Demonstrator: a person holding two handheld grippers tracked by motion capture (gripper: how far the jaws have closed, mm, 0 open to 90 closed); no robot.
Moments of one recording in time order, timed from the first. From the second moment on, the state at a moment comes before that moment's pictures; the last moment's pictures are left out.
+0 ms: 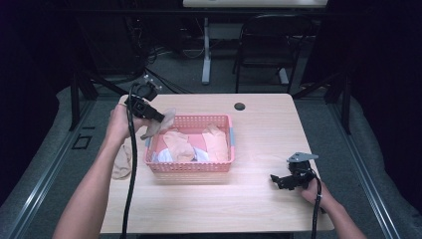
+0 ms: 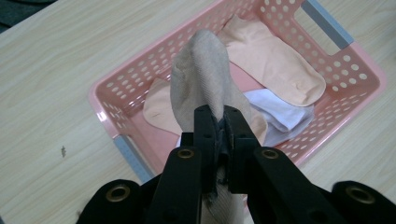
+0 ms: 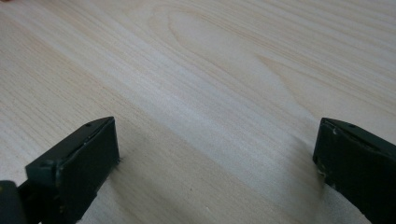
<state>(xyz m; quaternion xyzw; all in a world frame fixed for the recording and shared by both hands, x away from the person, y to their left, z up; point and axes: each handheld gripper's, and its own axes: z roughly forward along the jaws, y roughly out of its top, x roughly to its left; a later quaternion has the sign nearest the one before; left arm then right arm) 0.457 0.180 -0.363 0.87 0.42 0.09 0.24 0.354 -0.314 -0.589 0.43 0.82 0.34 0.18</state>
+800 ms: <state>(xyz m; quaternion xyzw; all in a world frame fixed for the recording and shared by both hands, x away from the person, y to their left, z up) 0.439 0.261 -0.339 0.83 0.48 0.12 0.25 0.355 -0.314 -0.589 0.43 0.82 0.34 0.18</state>
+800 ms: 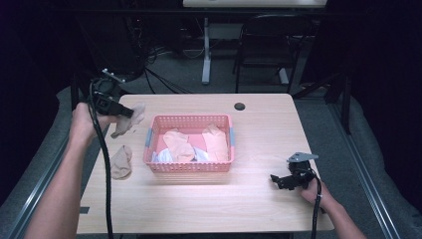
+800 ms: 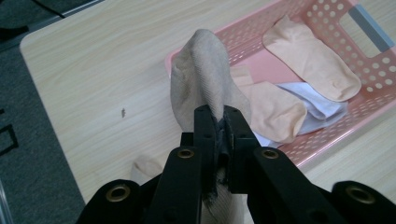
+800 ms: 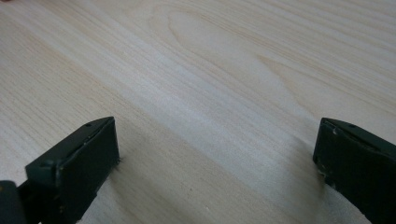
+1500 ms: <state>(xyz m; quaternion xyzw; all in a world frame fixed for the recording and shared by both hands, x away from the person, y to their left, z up) 0.423 0.322 -0.365 0.80 0.54 0.12 0.24 0.355 -0.314 -0.589 0.43 0.82 0.34 0.18</state>
